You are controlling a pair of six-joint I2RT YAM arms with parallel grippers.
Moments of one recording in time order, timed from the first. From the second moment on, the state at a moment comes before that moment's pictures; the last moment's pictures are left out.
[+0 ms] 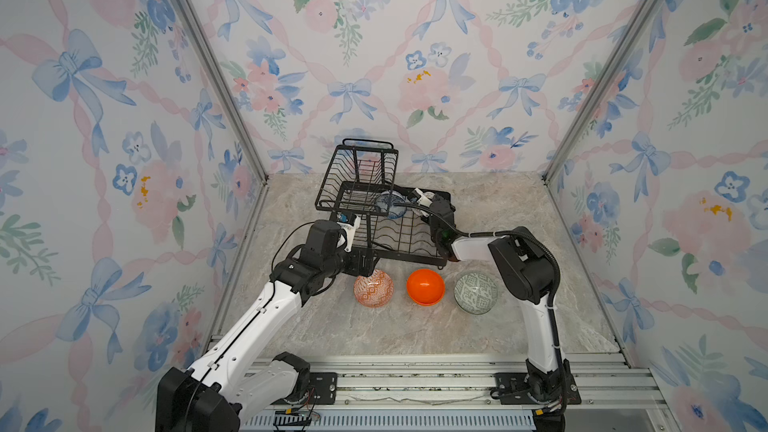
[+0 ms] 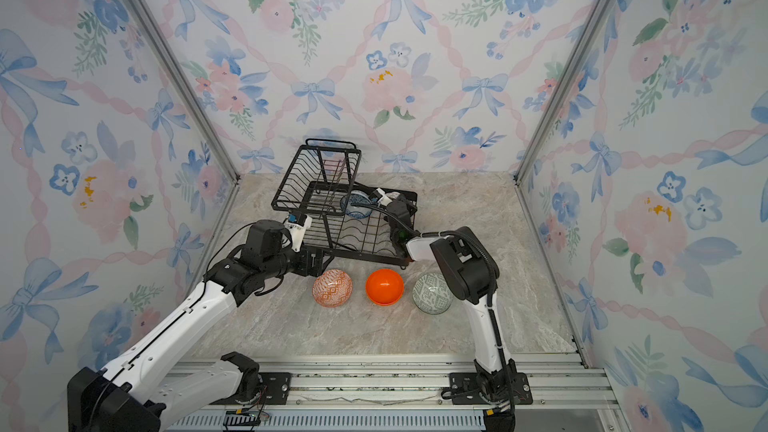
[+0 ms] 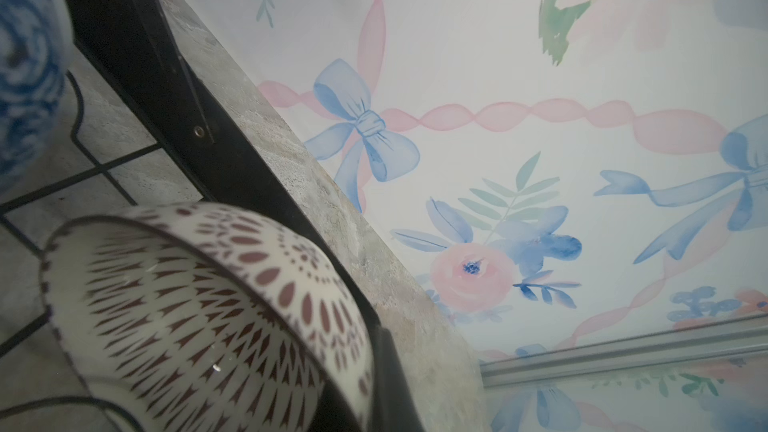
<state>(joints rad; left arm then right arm) -0.41 1.05 0.86 -0.49 0.19 -0.21 0.55 2.19 1.28 0.70 0.59 -0.83</state>
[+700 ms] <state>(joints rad) -0.40 1.07 0.85 -0.49 0.19 -0.21 0.52 2.22 1.28 0.79 0.52 -0.98</state>
